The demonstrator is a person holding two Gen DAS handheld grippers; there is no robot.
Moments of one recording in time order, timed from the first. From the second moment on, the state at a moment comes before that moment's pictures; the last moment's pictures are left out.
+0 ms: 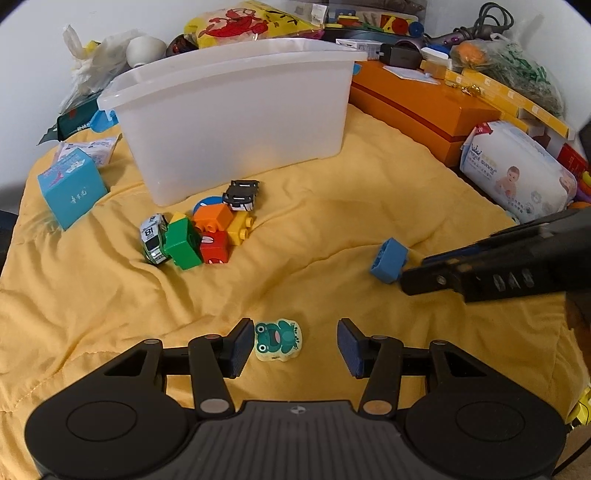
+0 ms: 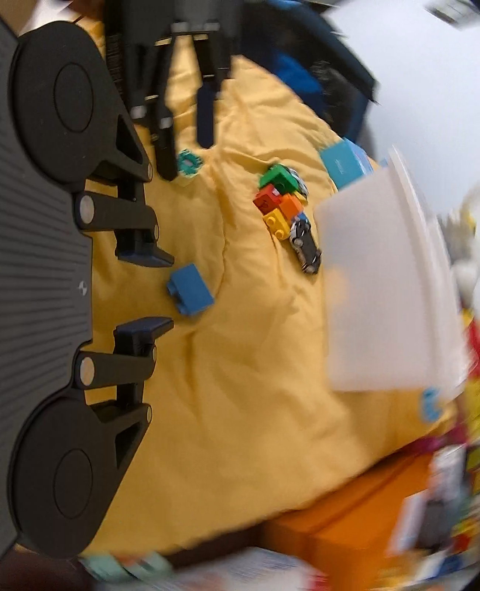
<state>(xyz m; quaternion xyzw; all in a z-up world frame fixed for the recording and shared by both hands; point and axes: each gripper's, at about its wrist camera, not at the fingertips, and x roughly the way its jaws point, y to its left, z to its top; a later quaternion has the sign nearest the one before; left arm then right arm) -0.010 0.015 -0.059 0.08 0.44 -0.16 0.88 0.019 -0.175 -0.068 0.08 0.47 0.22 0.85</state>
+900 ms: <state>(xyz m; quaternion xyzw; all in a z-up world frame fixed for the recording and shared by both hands) -0.003 0.029 -0.064 0.08 0.44 -0.16 0.88 0.059 -0.159 -0.062 0.12 0.44 0.15 0.88</state>
